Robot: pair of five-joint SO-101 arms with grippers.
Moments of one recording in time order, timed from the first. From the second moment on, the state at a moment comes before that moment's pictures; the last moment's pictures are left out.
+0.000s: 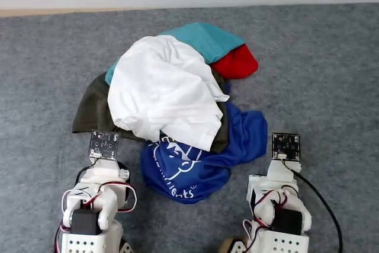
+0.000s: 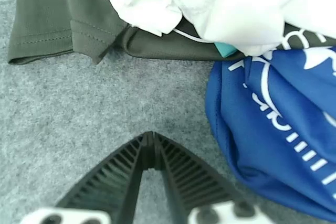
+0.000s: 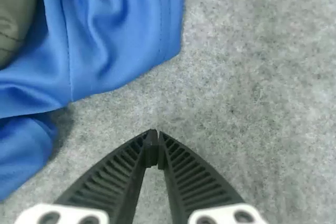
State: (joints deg) left arm -1.1 -103.4 97.4 71.5 1.9; right arm 5.5 -103.6 95.5 74.7 2.2
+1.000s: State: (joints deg) left arm -1.1 -103.4 87.2 66.7 1.9; right arm 7.6 -103.6 95.5 74.7 2.2
